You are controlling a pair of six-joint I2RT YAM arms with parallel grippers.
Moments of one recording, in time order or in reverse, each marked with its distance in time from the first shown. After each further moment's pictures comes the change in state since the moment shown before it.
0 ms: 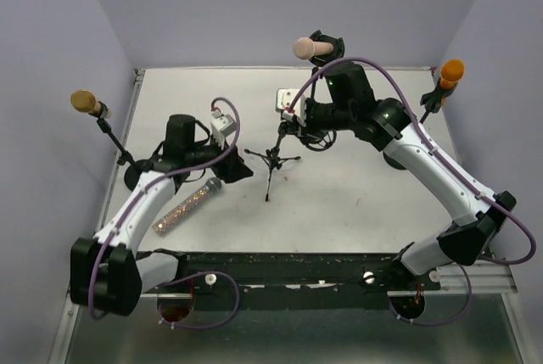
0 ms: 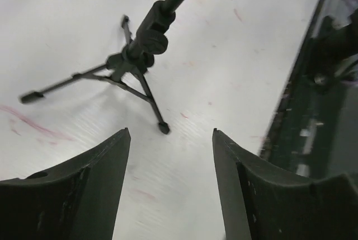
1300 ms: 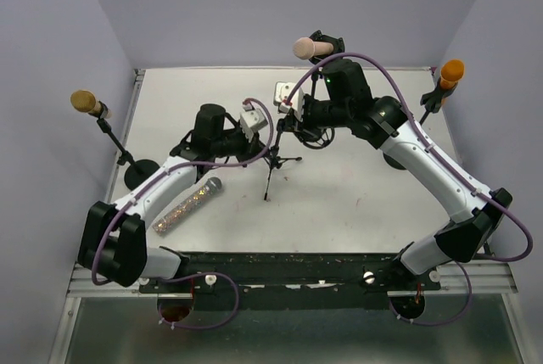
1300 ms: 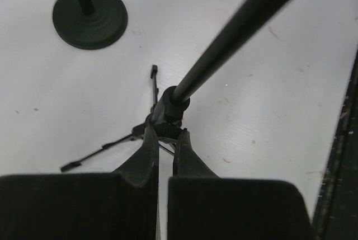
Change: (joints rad) left arm -0.236 0.063 -0.032 0.352 -0.268 0.222; right arm -0.002 0.026 0.014 0.035 0.016 0.079
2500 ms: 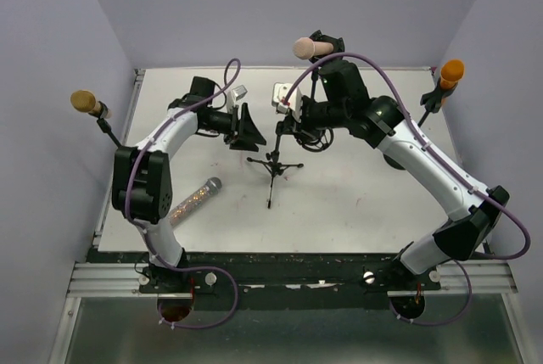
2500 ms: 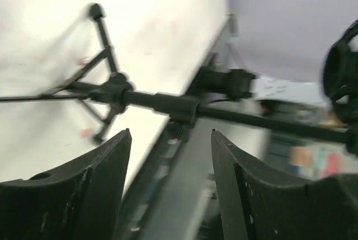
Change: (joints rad) left arm 0.253 0.530 0.509 -0.586 0.550 -0.721; right arm 0.003 0.011 0.001 -0.017 -0.007 0.019
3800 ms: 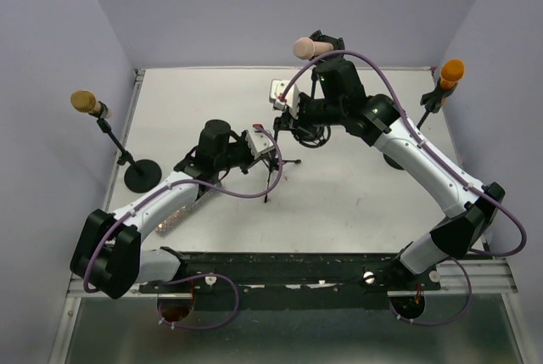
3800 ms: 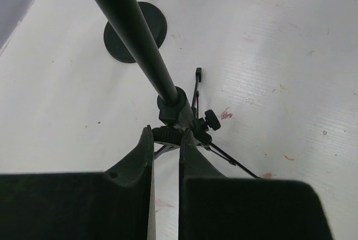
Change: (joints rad) left arm -0.307 -0.575 -0.621 0.714 -0.698 0.921; right arm -0.001 0.027 0.014 0.038 0.008 0.003
